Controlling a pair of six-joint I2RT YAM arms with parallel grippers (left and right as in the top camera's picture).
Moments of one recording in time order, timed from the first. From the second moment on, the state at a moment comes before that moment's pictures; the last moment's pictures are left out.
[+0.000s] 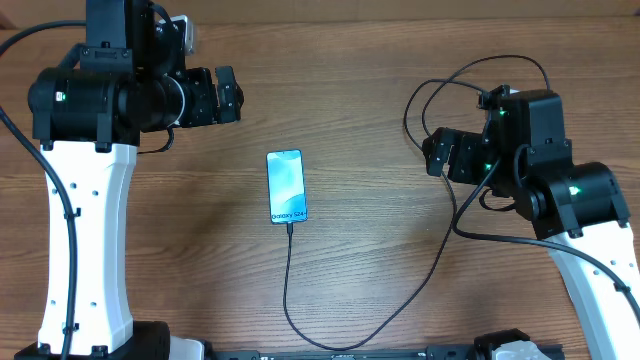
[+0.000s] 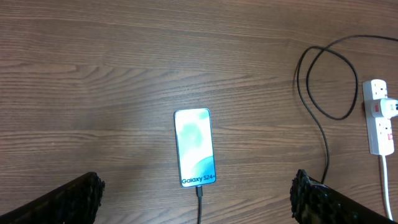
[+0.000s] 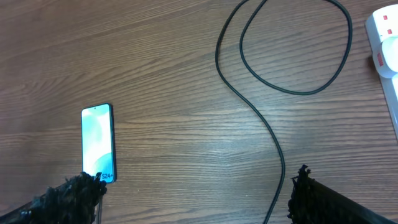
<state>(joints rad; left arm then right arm) -0.08 1.61 2.01 -1.39 0.21 -0.21 0.20 1.23 1.32 -1.02 -0.07 0.35</state>
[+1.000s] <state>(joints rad) -0.08 1.61 2.01 -1.39 0.21 -0.21 0.03 0.80 0.89 -0.39 -0.25 0.18</state>
